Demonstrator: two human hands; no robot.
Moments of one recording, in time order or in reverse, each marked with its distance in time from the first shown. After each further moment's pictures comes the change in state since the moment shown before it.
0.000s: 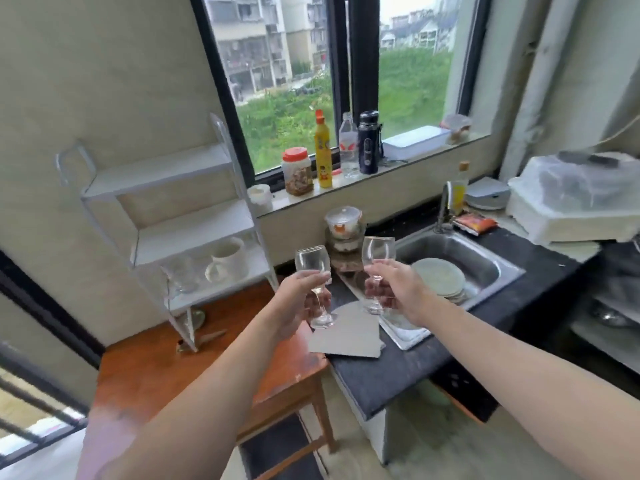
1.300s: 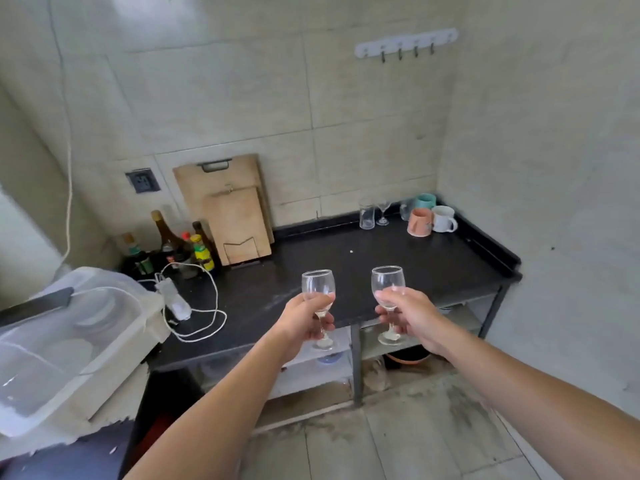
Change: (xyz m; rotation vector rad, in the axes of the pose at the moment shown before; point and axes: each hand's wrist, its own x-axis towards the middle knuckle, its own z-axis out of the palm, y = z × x) left_hand 0.107 -0.075 0.968 0.471 -1.214 -0.107; right_hand -0.299 -0.002 -0.818 0.266 1.271 -0.013
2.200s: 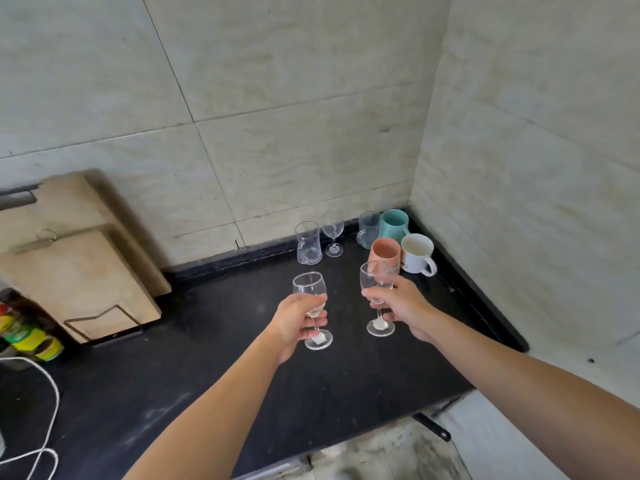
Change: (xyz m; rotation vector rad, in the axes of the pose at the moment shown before) left_hand 0.444 0.083 0.163 -0.024 -0.025 -0.152; right_hand 0.417 -0.079 -0.221 -0.123 0.058 0.092
